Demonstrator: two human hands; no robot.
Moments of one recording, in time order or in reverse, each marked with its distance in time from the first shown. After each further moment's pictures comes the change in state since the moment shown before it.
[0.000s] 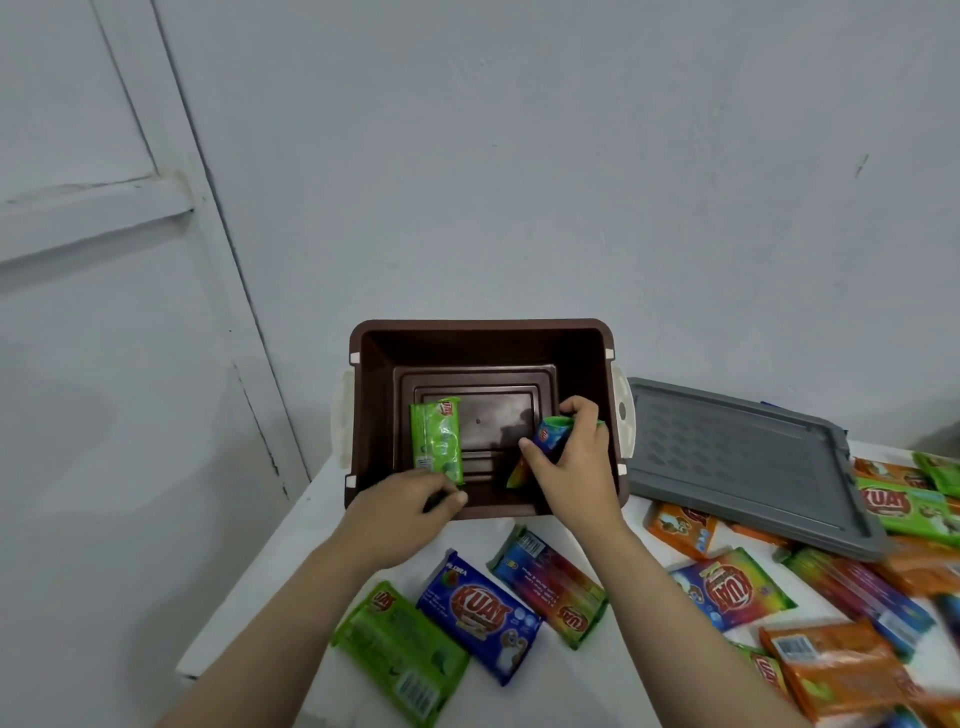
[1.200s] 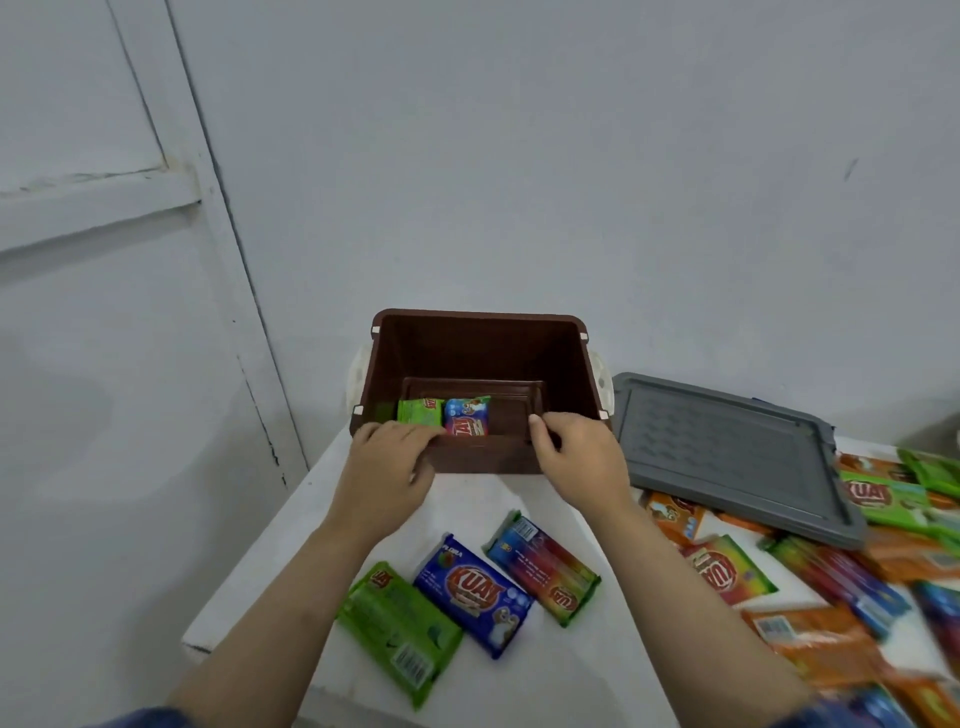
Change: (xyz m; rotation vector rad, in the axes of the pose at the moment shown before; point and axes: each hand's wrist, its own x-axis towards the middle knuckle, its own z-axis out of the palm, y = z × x) left_hand 0.003 -0.010 0.001 0.262 0.471 0.172; right_hand 0.009 0.006 -0.015 -0.405 -0.072 -0.328
